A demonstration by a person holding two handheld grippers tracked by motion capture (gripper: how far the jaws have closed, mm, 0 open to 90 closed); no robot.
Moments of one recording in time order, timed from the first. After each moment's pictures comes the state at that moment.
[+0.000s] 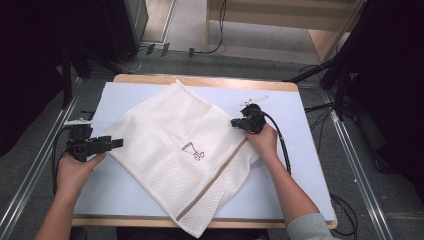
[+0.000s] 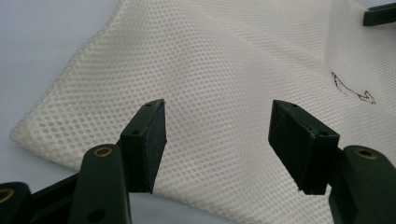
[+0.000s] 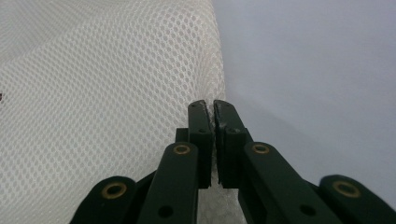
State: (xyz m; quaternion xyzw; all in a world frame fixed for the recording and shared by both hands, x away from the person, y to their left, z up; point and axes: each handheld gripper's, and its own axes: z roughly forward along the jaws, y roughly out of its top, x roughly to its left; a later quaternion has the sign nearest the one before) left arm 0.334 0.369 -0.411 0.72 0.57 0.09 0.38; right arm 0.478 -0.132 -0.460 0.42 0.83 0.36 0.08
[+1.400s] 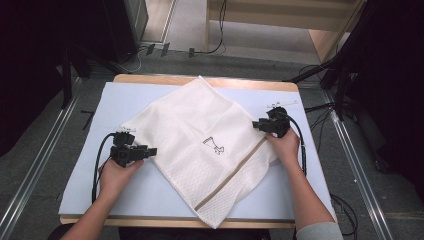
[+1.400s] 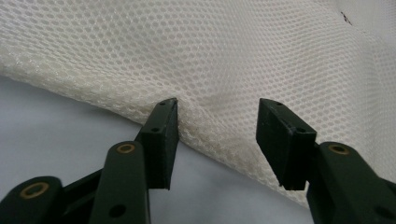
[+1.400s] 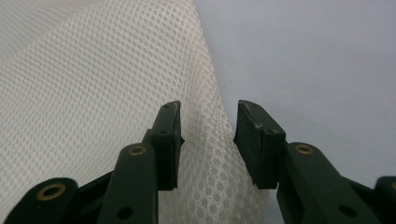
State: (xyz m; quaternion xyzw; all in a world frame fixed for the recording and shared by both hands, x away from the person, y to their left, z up) left arm 0.347 0.277 -0.452 0.74 0.57 0.04 0.36; right arm 0.469 -0.204 -0.466 0.48 0.79 0.37 0.11
